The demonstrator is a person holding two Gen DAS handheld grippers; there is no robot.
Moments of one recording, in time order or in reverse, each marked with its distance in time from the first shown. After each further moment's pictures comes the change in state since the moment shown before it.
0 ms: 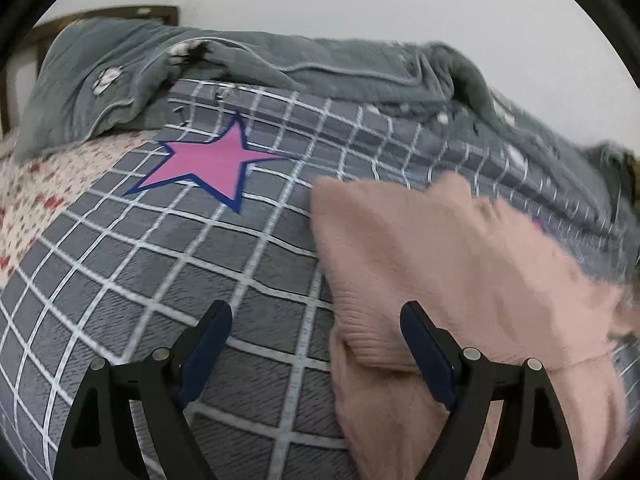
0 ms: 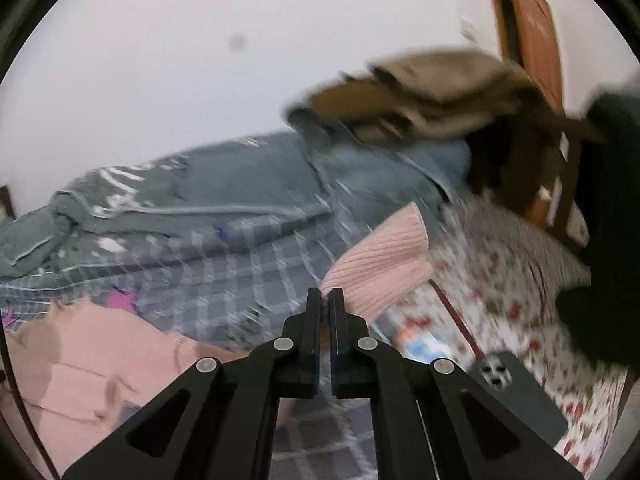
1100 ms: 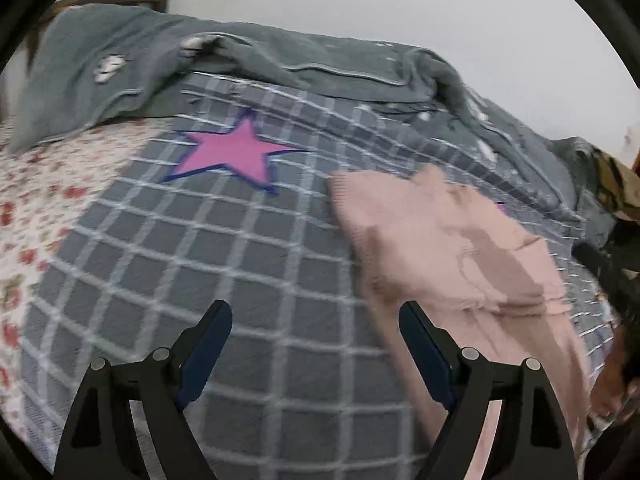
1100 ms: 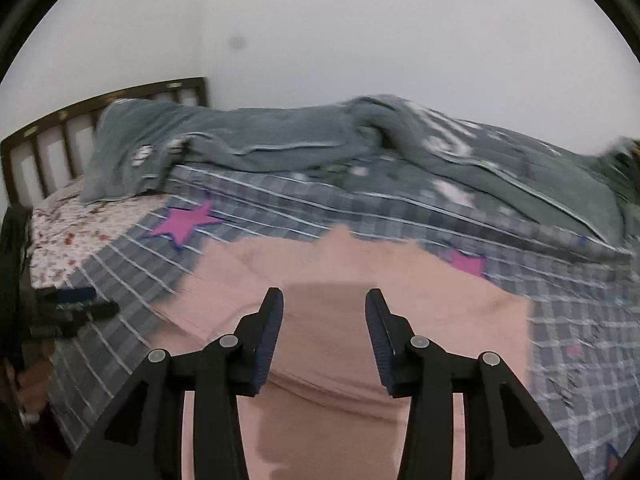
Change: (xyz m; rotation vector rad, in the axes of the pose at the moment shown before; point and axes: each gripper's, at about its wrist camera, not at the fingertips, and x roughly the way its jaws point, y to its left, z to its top) left arm -0.045 0.034 0.001 0.044 0.098 -0.132; right arm -0.065 0.338 -0.082 -0.355 0.111 0.556
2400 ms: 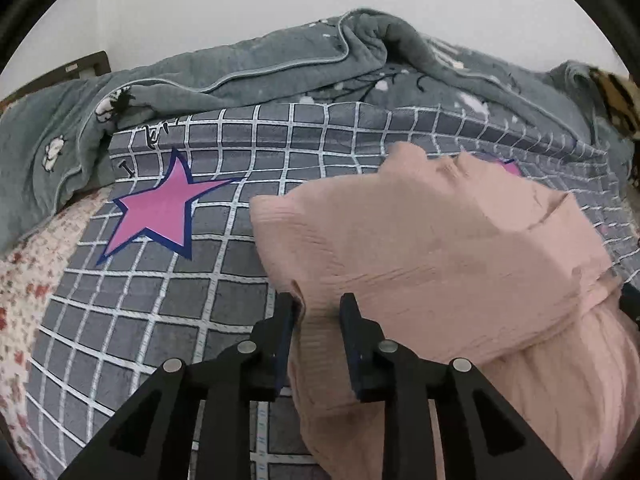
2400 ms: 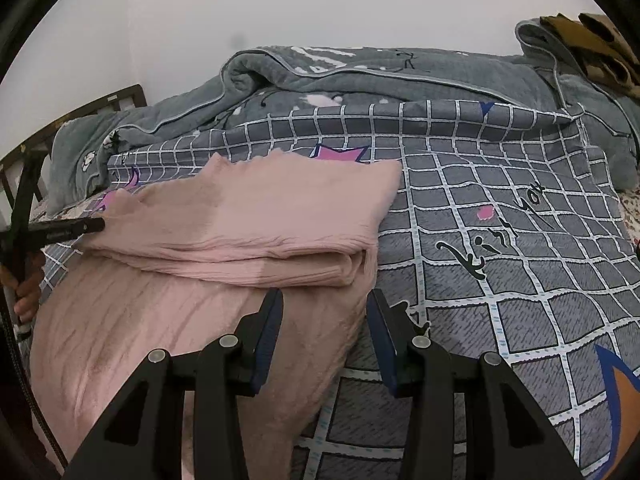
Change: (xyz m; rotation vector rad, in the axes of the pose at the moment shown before) left arm 0.058 -0.075 0.024 0.245 -0.017 0.125; right arm -0.010 -0.138 -0.107 0.192 0.084 -0.041
